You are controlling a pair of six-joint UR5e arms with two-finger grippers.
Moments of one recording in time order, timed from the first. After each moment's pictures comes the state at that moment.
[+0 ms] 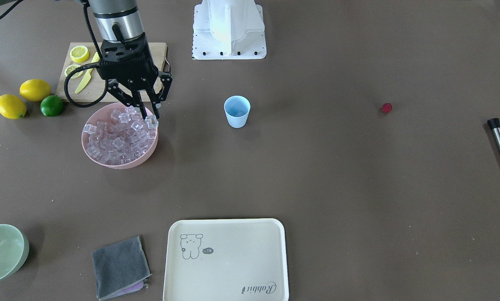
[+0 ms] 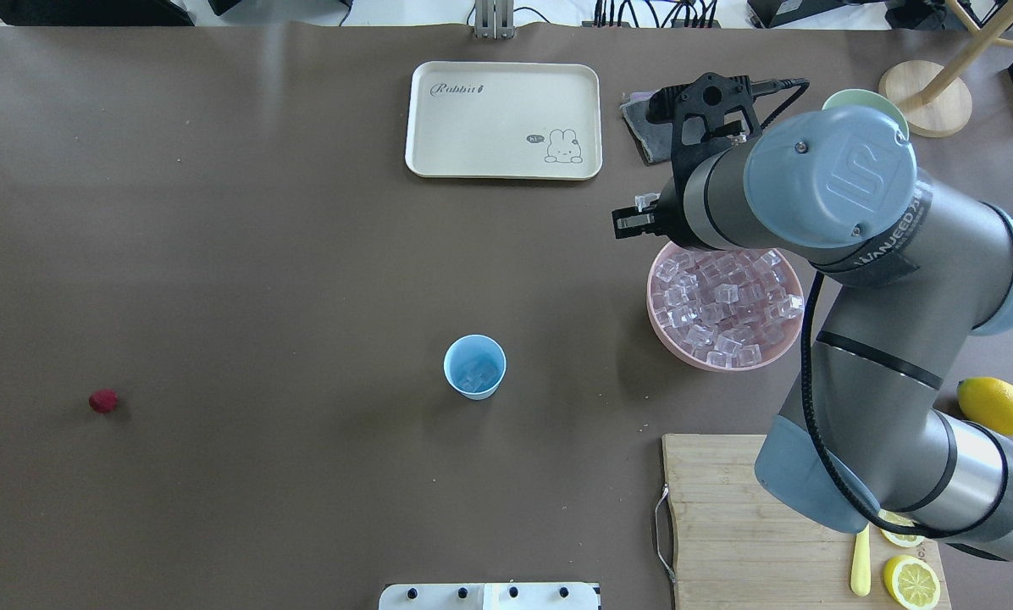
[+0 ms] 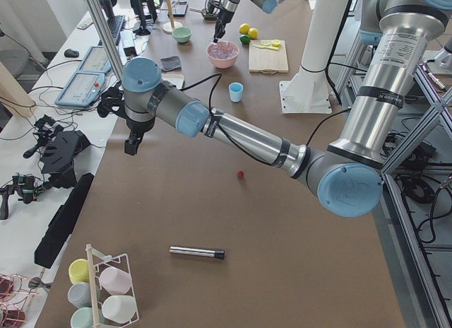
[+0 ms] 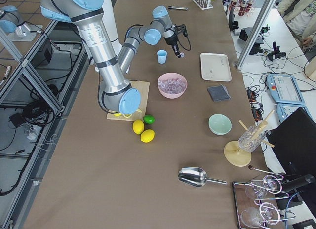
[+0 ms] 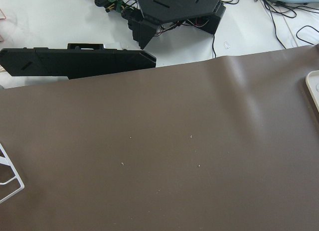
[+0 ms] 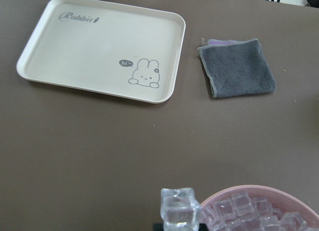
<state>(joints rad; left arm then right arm) -1.59 -1.90 -1.66 -1.72 -2.48 -0.21 0.62 -1.06 2.08 -1.65 1.63 0.97</state>
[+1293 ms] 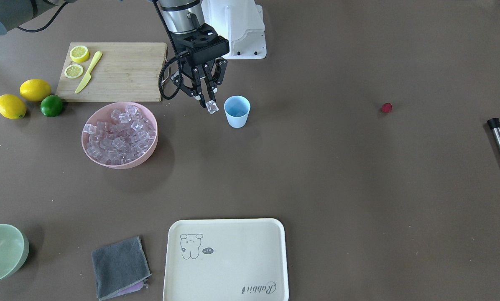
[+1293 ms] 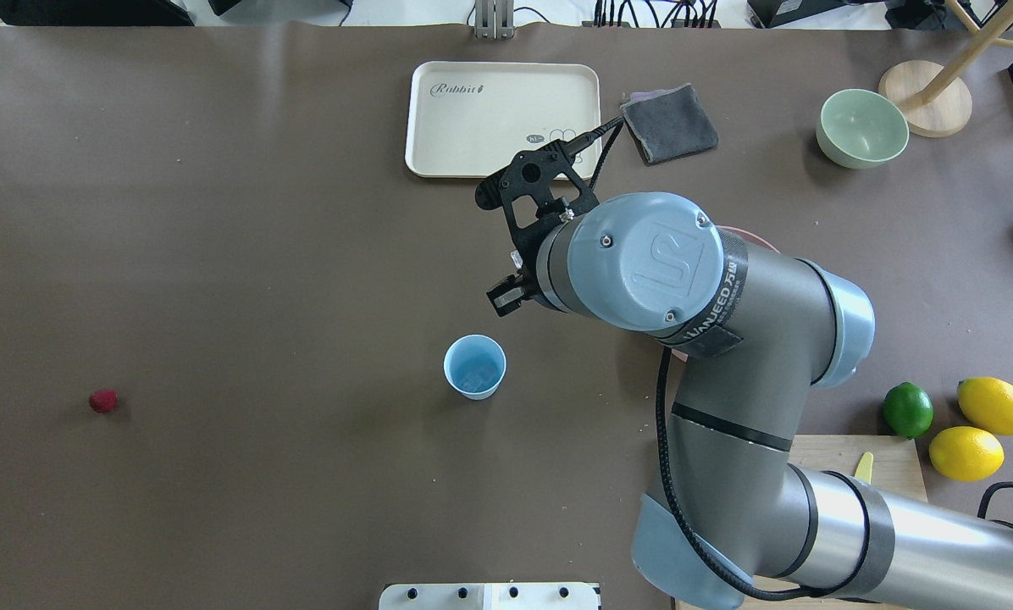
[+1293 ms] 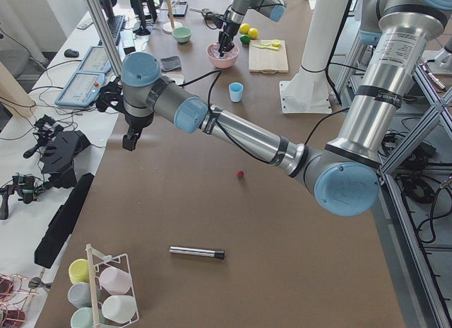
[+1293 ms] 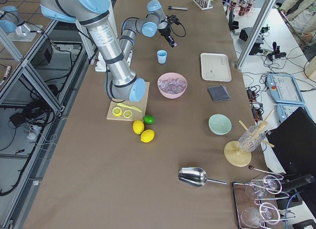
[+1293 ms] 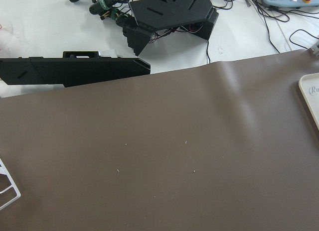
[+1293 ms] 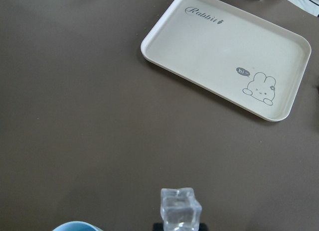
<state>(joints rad) -1.59 -1.91 -1.66 -1.72 -2.48 -0.21 0.45 -0.90 1.97 -1.65 1.55 0.72</state>
